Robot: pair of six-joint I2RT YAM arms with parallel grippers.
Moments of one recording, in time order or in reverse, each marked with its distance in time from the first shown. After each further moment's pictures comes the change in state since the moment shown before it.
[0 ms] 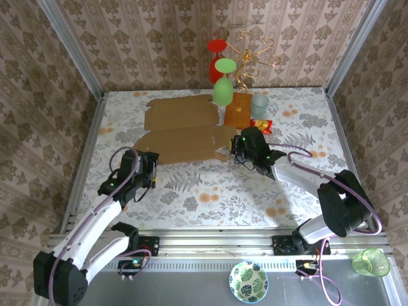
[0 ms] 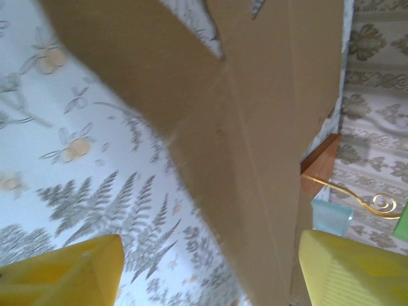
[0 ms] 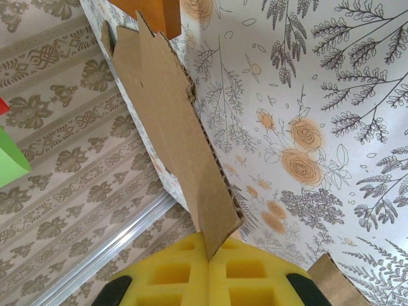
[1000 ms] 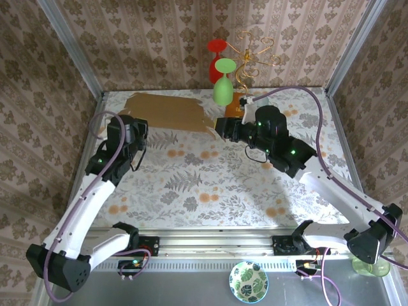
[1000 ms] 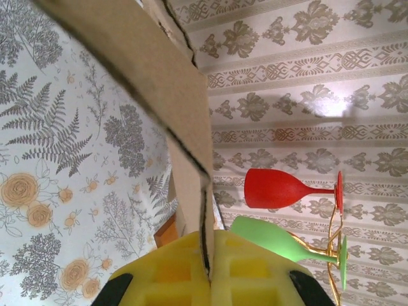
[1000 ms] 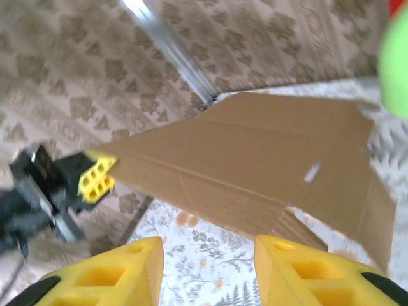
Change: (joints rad) left arm -0.005 0.151 0.504 -0.065 -0.227 0.144; right arm 0.113 -0.261 0.390 -0.308 -0.131 -1.550
